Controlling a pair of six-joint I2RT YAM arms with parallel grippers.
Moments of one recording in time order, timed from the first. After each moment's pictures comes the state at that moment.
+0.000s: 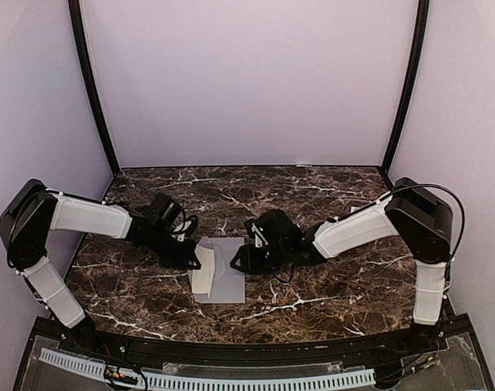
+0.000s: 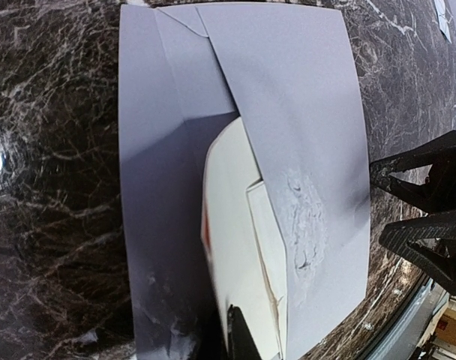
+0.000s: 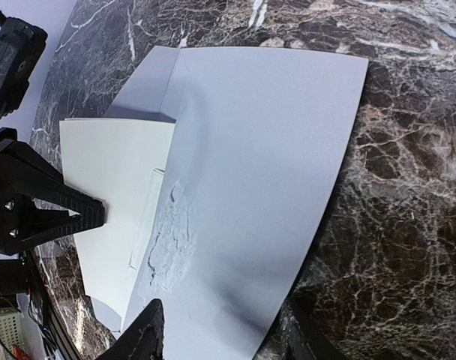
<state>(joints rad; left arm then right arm) -0.59 1.65 0.85 -0.33 0.38 -0.49 0.99 1.99 1.10 0.12 -0.18 0.78</state>
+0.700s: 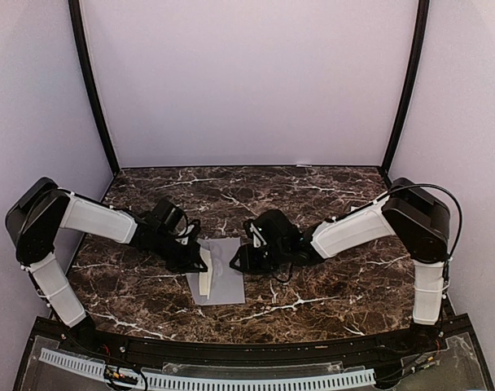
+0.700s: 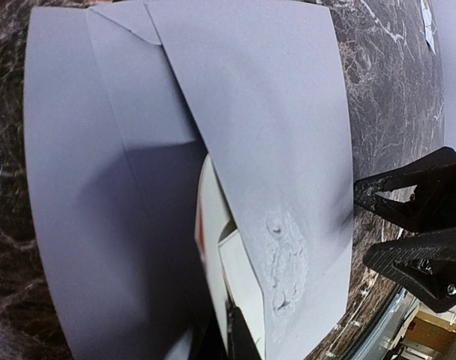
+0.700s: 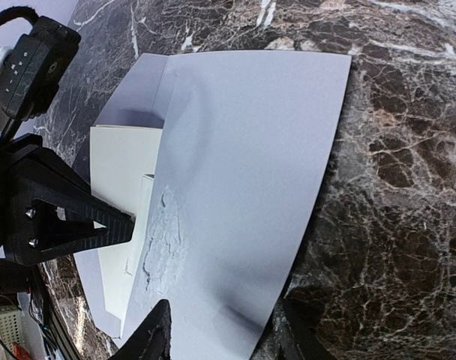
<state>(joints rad) -0.59 1.71 0.81 -0.18 0.47 -0.59 0.99 2.01 1.12 0.13 -0.19 0.78</state>
